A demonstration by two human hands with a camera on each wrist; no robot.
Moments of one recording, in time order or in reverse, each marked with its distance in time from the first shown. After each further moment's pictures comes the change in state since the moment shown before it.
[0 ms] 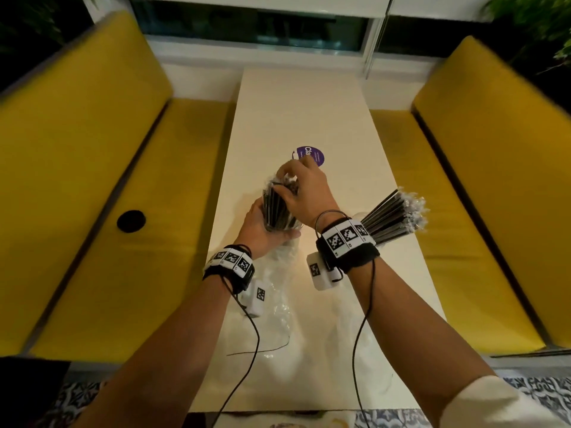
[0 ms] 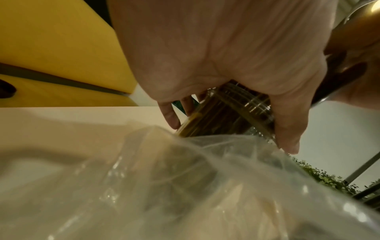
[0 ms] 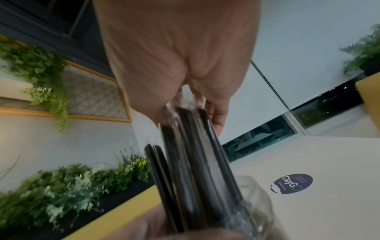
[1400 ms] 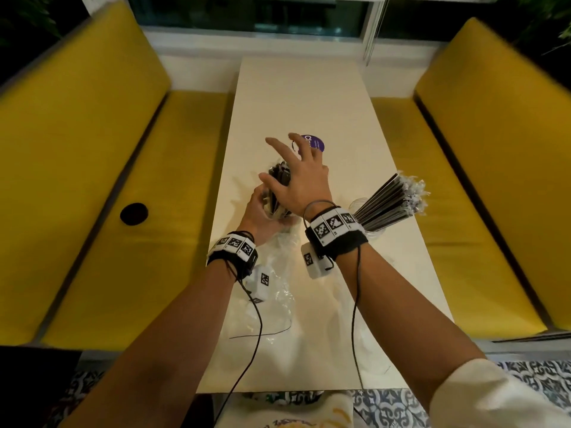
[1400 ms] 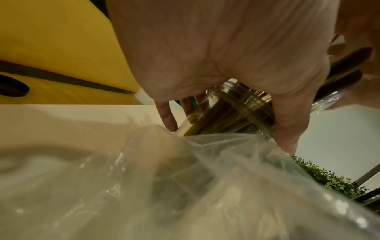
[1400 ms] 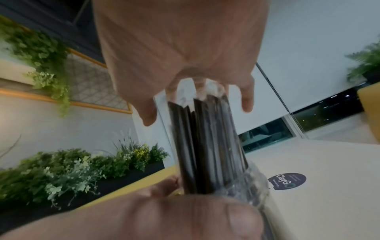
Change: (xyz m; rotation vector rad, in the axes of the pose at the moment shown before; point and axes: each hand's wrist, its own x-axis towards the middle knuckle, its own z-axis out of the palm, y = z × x) left_hand -0.004 0.002 0.004 -0.110 -0.036 -0.107; right_hand -0.007 -0.005 0.018 -0.253 0.025 0.005
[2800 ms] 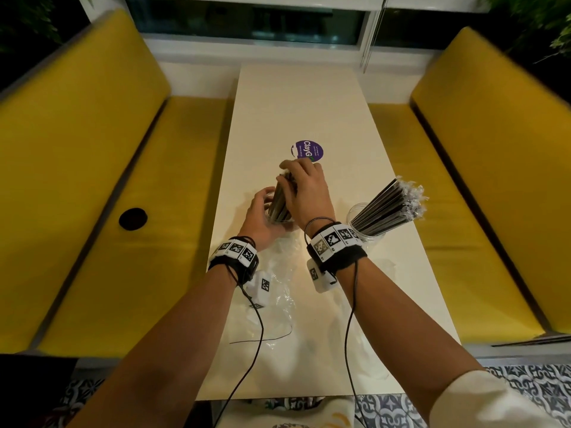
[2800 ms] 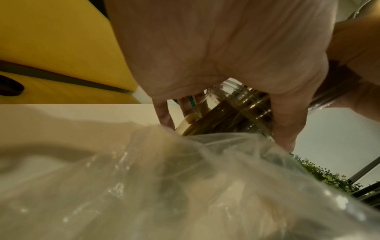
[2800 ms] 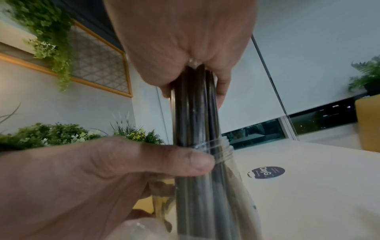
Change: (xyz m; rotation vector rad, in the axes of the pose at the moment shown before) left_hand -0.005 0.001 -0.003 0.040 0.006 0.088; right_hand -0.010 0.019 0.022 0.114 0.214 -0.090
